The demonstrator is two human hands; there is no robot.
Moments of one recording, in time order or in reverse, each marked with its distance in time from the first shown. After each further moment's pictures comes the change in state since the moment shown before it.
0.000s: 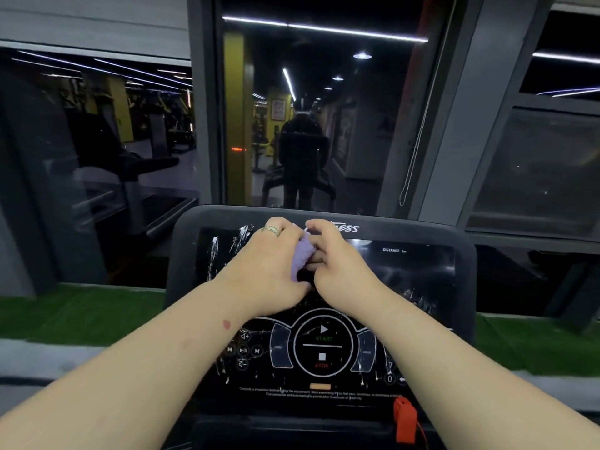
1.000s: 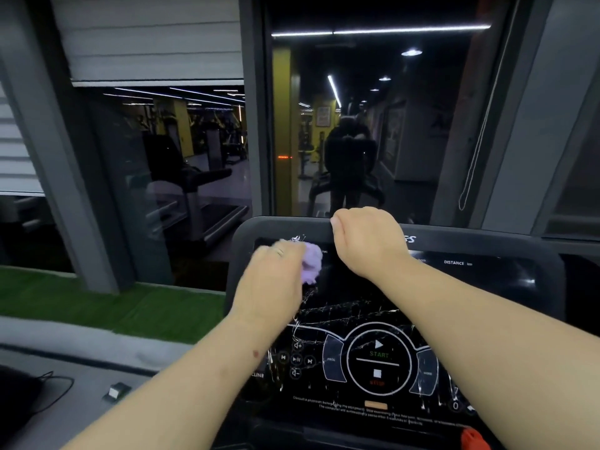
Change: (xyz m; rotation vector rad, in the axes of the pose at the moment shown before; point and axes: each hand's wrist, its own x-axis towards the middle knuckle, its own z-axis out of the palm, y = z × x) left_hand -0.029 -0.053 -0.001 0.325 0.280 -0.113; right_hand 0.088 -0.018 0.013 -1.040 0.303 -0.274
